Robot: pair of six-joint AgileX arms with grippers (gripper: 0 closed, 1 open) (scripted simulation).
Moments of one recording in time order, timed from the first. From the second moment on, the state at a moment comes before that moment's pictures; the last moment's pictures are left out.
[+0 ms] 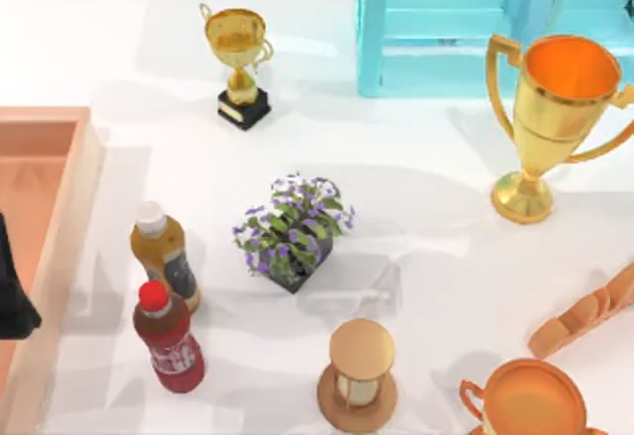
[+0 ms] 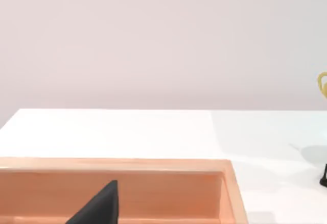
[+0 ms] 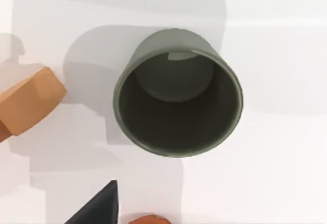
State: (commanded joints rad) left arm 0.00 0.00 0.00 0.00 0.00 0.00; right arm -0.34 1.90 1.62 -1.28 0.00 -0.33
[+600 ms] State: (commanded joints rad) left arm 0.00 0.00 0.00 0.00 0.00 0.00; right arm -0.35 1.99 1.34 -0.92 0.00 -0.33
